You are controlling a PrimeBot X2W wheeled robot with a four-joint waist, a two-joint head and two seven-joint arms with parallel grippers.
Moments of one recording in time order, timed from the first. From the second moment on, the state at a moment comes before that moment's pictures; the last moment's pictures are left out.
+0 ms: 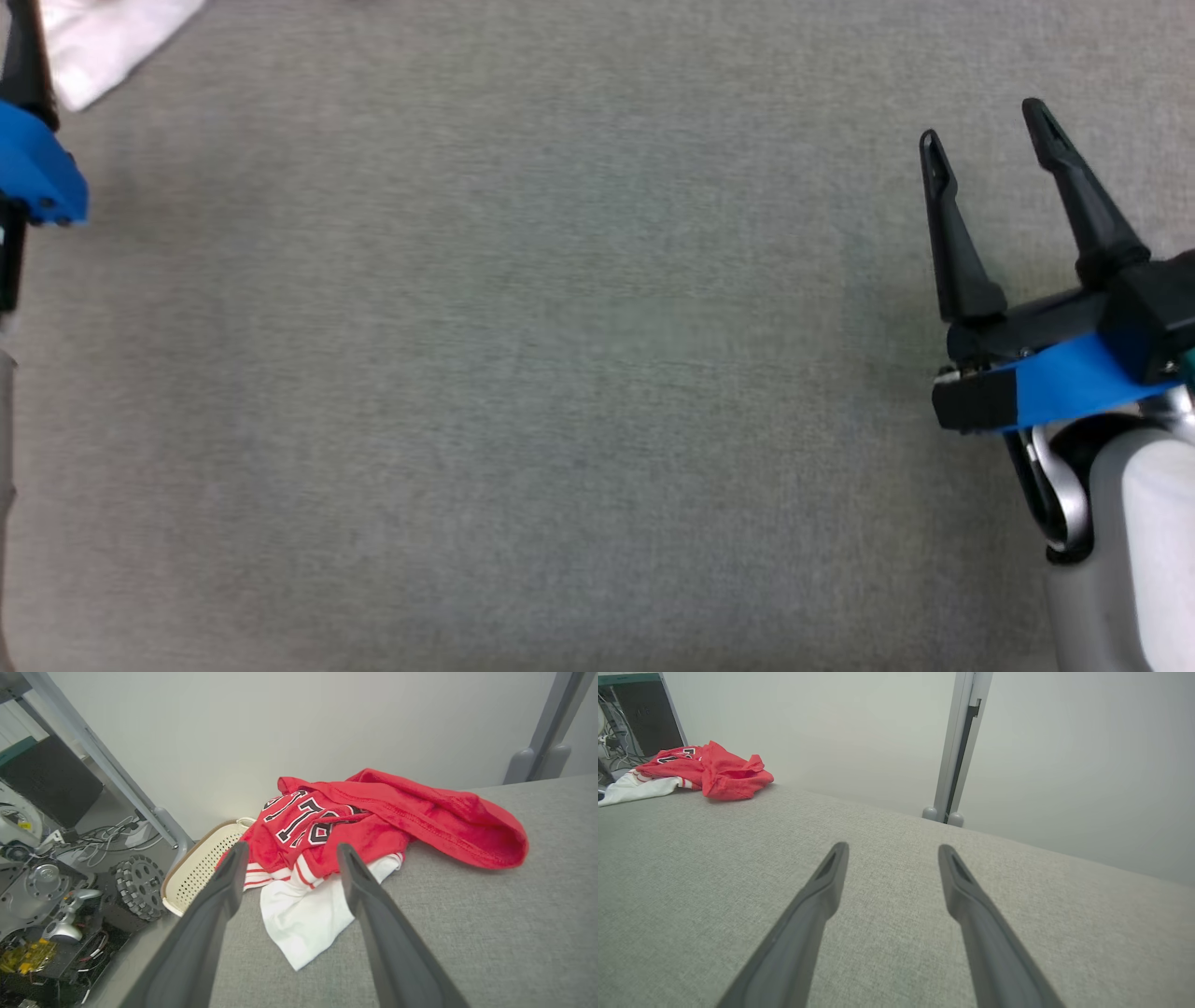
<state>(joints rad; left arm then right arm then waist) -0.88 0.45 -0.12 0.63 -0.27 -0.11 -0.02 -0.40 -0.11 0.03 -0.12 -0.03 0.13 0.01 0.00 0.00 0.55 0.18</state>
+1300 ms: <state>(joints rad) -1.21 0.59 -0.26 0.93 -0.19 -0.11 -0.06 -0.40 -0.07 0.02 -0.19 -0.01 0.13 -0.07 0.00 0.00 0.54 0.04</state>
